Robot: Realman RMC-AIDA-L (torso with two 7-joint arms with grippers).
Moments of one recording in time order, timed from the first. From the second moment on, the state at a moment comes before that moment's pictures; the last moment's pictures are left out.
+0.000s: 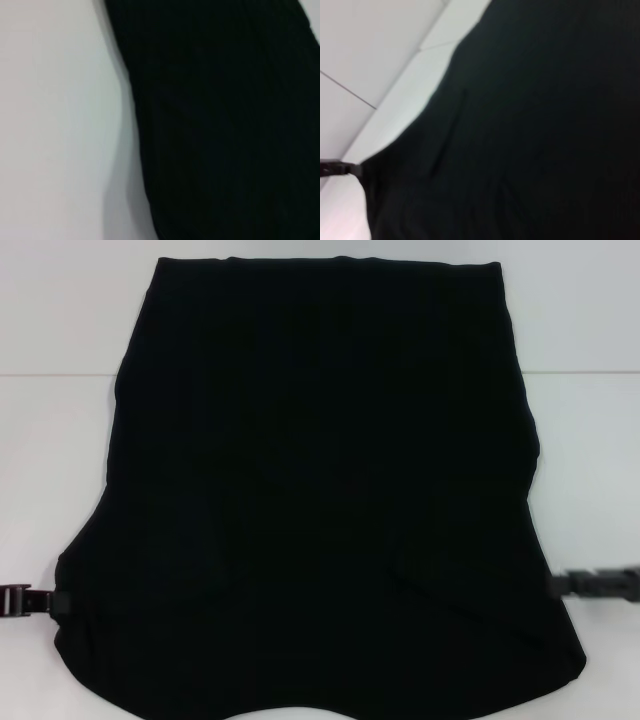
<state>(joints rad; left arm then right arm) -0.52 -2.06 0.20 0.94 2.68 1.66 -2.08 0.53 1.89 -0.59 -0.53 -2.24 -1.58 1.95</state>
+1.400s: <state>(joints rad) -0.52 -2.06 0.20 0.93 2.65 1.64 -2.05 0.60 1.95 -0.61 -0.51 -2.45 -1.57 2.04</state>
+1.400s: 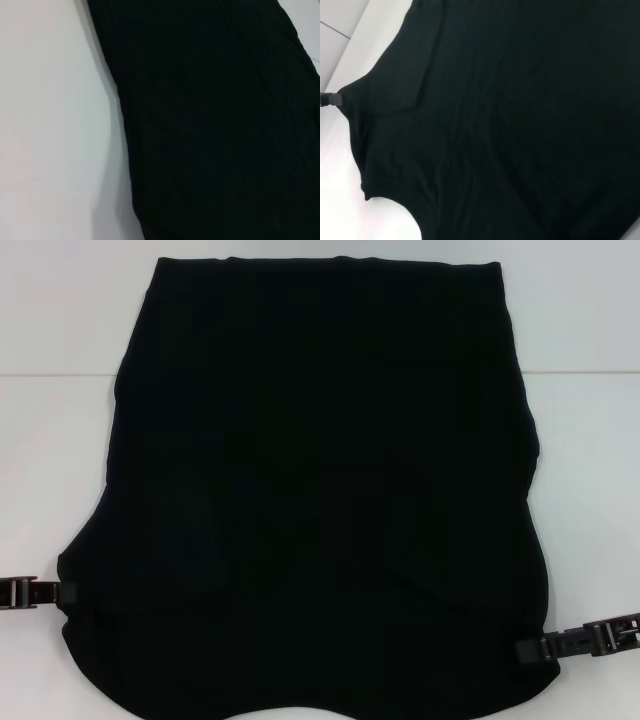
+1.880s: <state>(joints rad) -0.52 -2.06 0.20 0.93 2.65 1.64 -2.05 0.61 1.95 -0.61 -0.52 -2.46 -1.57 2.05</state>
